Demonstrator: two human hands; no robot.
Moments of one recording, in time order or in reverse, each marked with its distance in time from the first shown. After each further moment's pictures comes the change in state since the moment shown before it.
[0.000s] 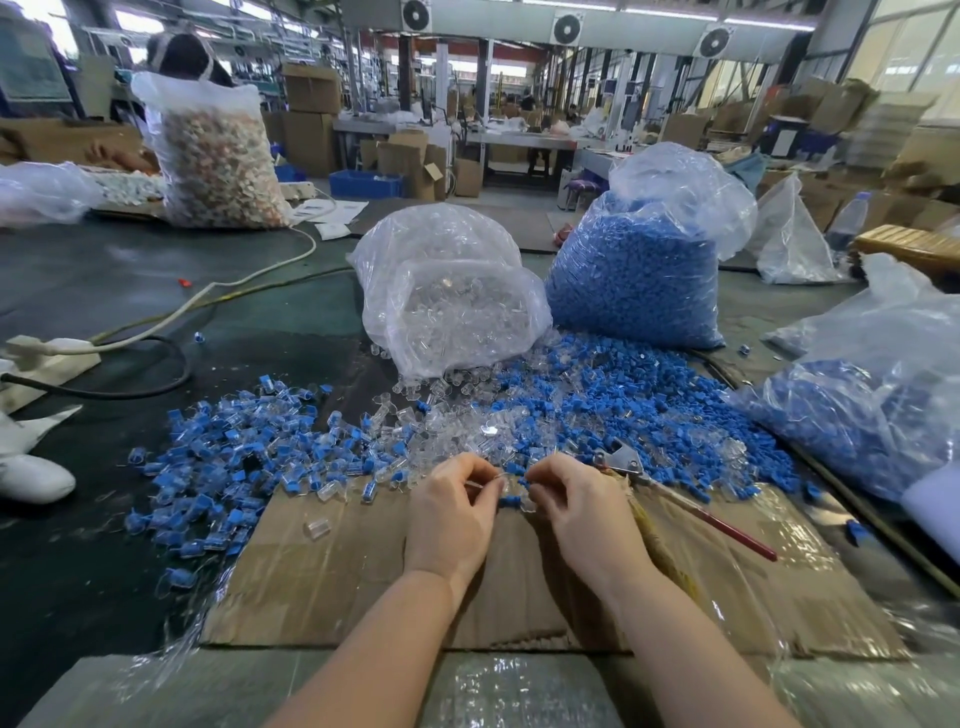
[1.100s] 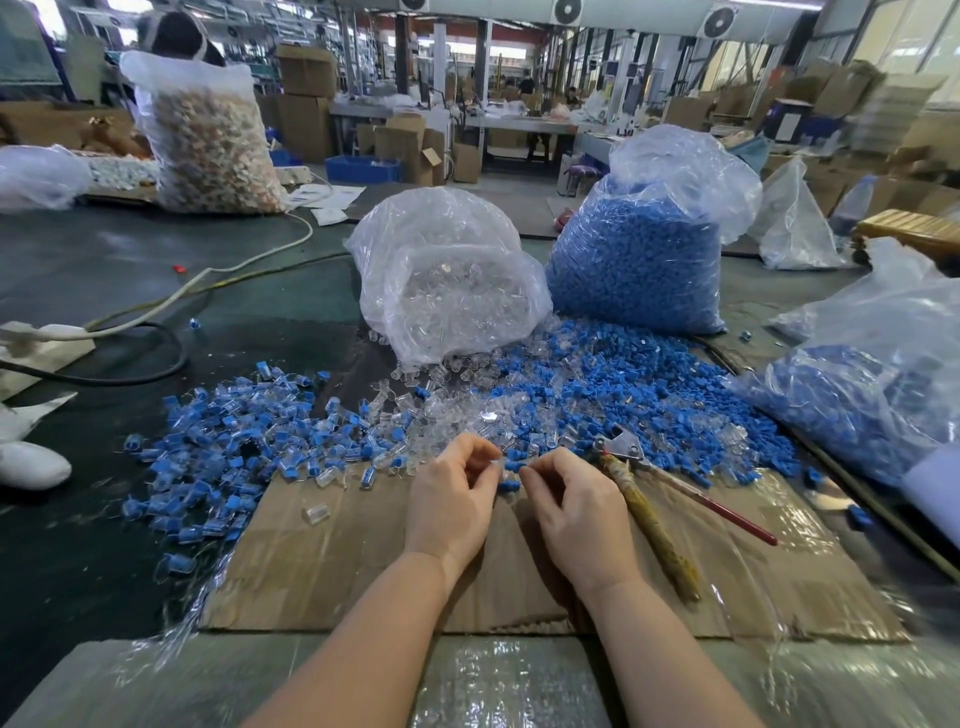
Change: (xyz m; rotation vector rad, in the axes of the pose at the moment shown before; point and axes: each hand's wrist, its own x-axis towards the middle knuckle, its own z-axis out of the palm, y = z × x) left_hand 0.000 0.000 -0.002 -0.109 -0.060 -0.043; right_hand -0.013 0.002 0.015 0.045 0.157 0.004
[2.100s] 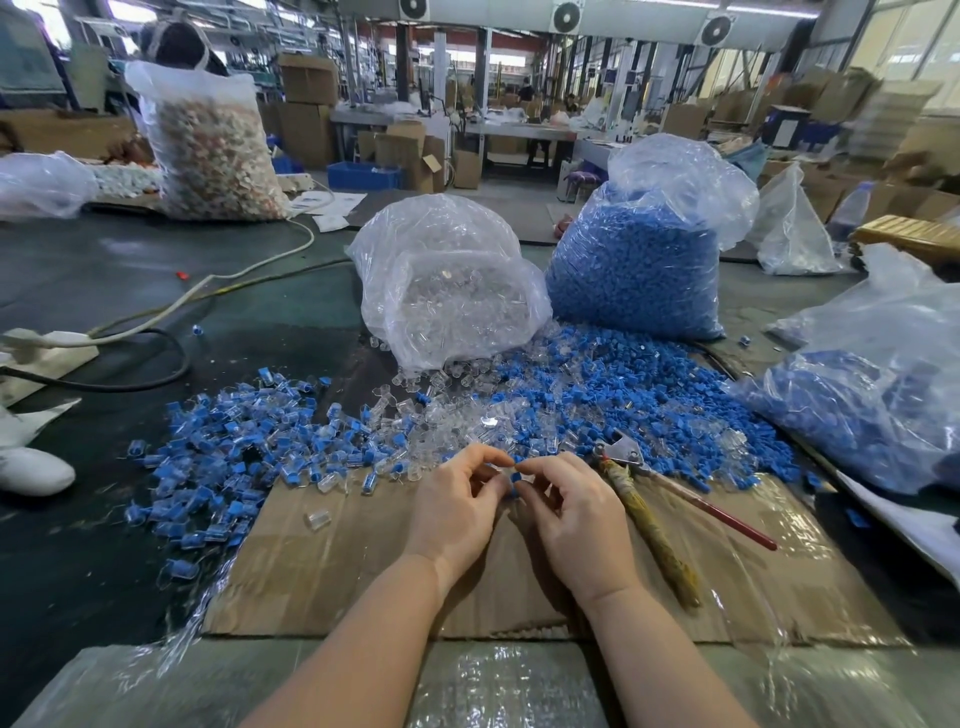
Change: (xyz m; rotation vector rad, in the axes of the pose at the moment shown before) left_hand 0.003 -0.002 -0.002 -0.065 -0.127 0.007; right_hand 0.000 -0.002 -0.002 -0.027 0.017 -0.144
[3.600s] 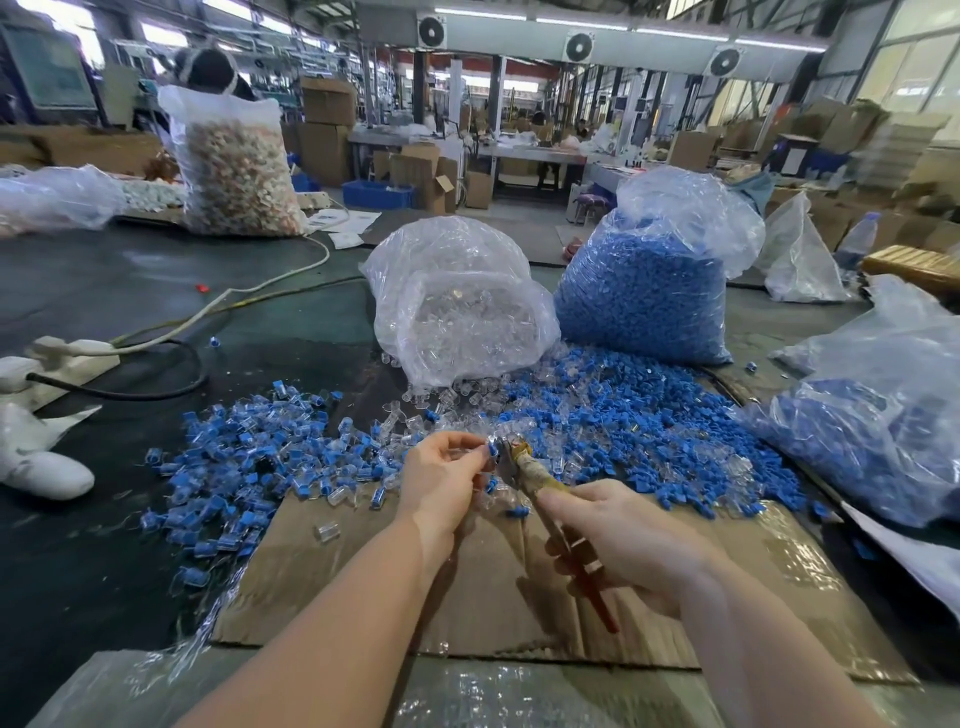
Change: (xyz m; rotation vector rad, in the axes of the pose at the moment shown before) left_hand 0.024 0.021 -0.020 -0.473 0.144 -0.397; right_hand 0.025 -0.036 -0.063 0.413 -0.660 0.740
